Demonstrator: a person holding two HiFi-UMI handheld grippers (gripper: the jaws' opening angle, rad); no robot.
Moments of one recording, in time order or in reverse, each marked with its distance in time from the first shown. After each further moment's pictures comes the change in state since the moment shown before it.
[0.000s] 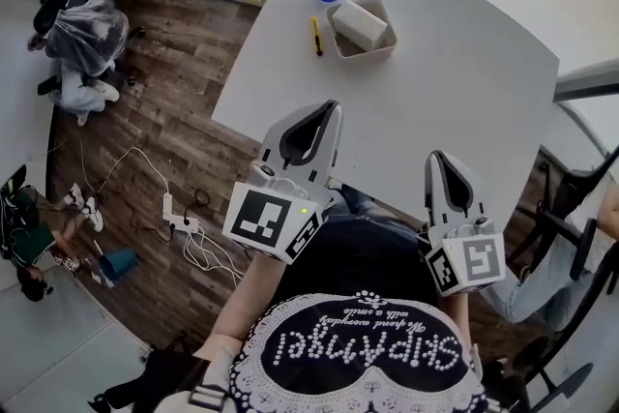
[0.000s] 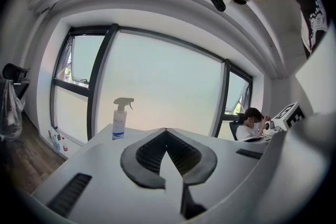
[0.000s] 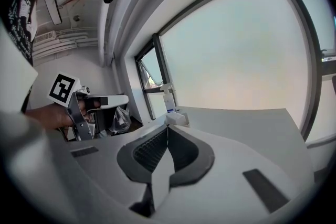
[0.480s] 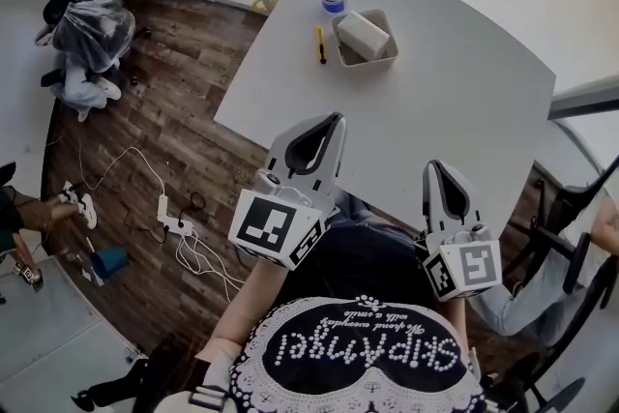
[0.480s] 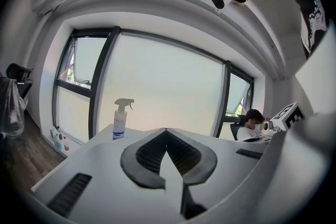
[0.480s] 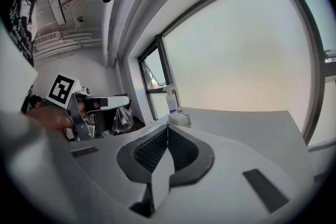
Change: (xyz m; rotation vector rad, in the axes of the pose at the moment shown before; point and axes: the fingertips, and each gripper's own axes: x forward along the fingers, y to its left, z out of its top) left arm -0.007 -0.010 -0.003 -0.010 -0.022 0.017; right arm -0.005 0.000 0.000 -0.017 -0.007 0.030
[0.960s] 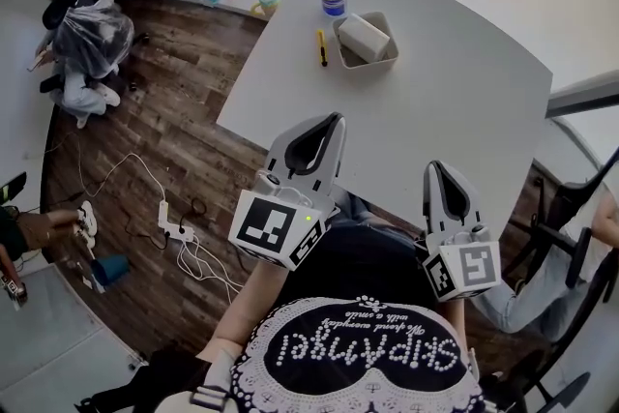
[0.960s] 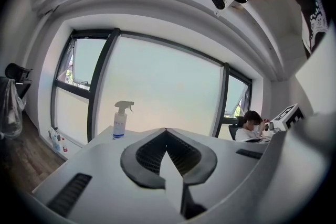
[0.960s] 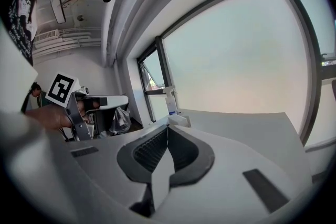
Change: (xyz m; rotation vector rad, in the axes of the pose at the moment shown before) left arm -0.009 0.002 0.008 0.004 -0.015 -0.016; right arm -0.006 0.010 0.004 -0.008 -0.021 -0.029
